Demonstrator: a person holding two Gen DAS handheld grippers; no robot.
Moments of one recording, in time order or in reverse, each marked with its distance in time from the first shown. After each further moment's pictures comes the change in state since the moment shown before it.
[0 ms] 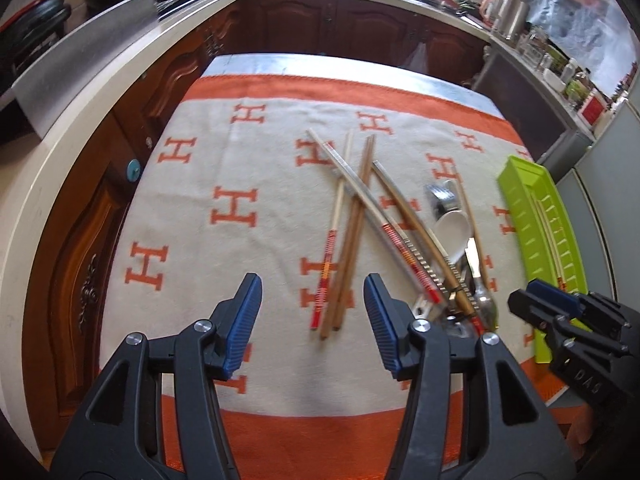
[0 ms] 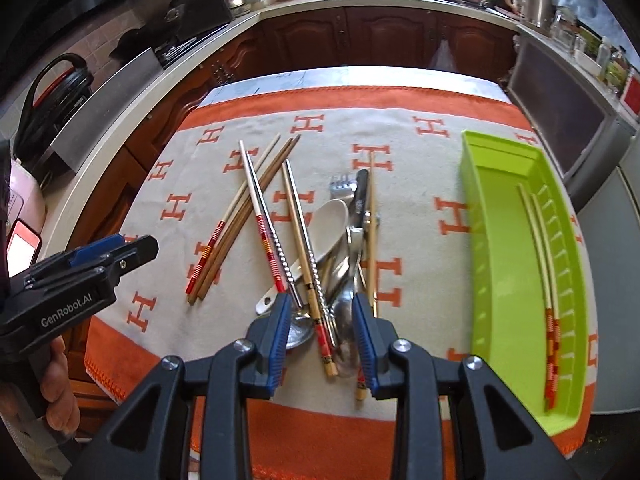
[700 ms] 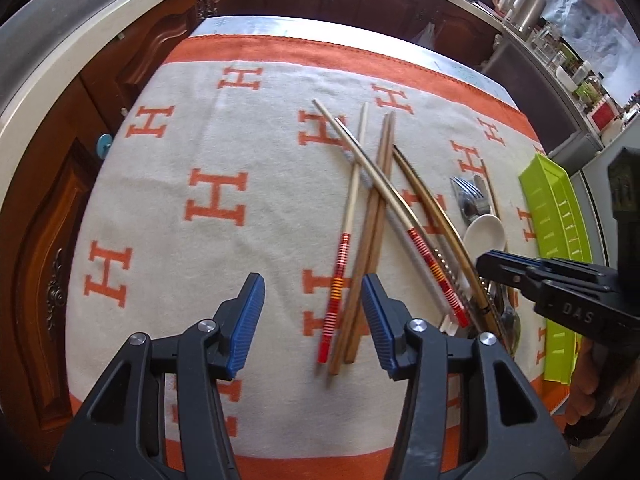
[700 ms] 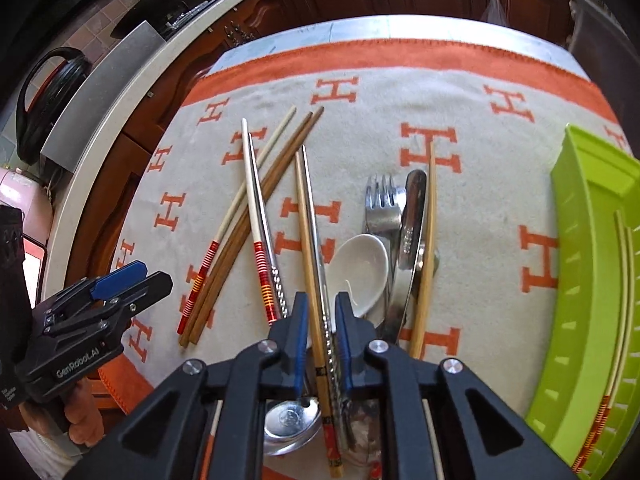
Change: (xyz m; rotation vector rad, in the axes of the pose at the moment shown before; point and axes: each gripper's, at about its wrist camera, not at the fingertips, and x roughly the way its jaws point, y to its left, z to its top) left arm 0.063 0.005 0.020 -0.023 0.093 -0.061; right arm 0.090 -0.013 0.055 -0.007 0.184 0.180
